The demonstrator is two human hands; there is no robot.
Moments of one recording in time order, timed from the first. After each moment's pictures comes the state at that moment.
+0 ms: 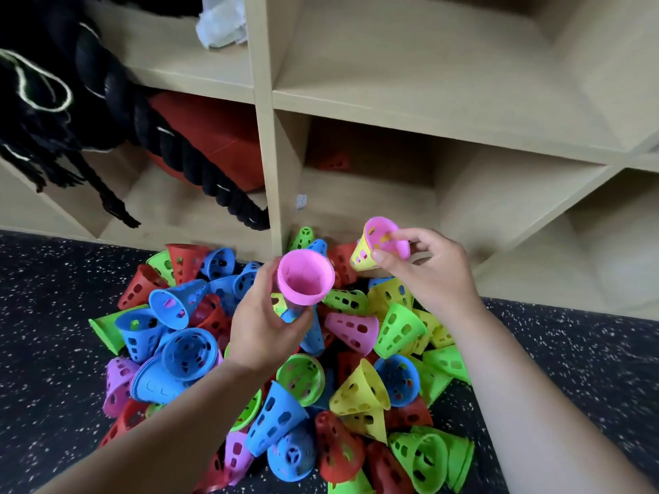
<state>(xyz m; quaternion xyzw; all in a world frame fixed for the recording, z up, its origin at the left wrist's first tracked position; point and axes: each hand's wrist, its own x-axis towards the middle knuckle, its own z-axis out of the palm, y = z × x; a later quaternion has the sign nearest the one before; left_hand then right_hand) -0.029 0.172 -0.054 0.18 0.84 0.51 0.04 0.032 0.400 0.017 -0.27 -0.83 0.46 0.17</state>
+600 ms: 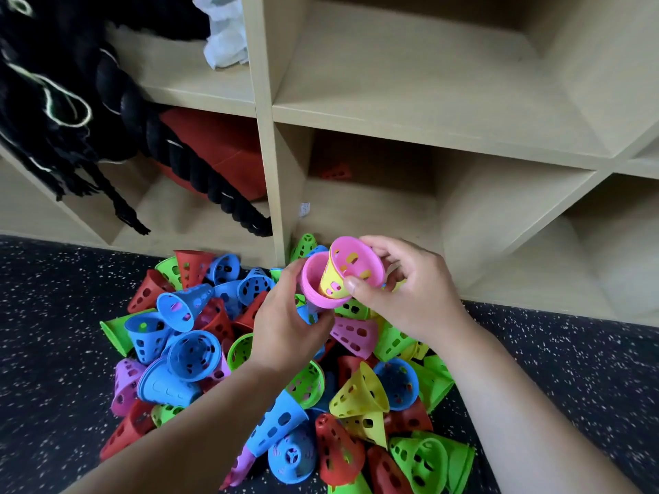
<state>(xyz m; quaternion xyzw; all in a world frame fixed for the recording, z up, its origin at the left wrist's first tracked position) -0.013 0.194 -0.038 0.21 0.83 0.51 0.05 0.043 0.368 0.039 -0.12 -0.87 0.46 0.14</state>
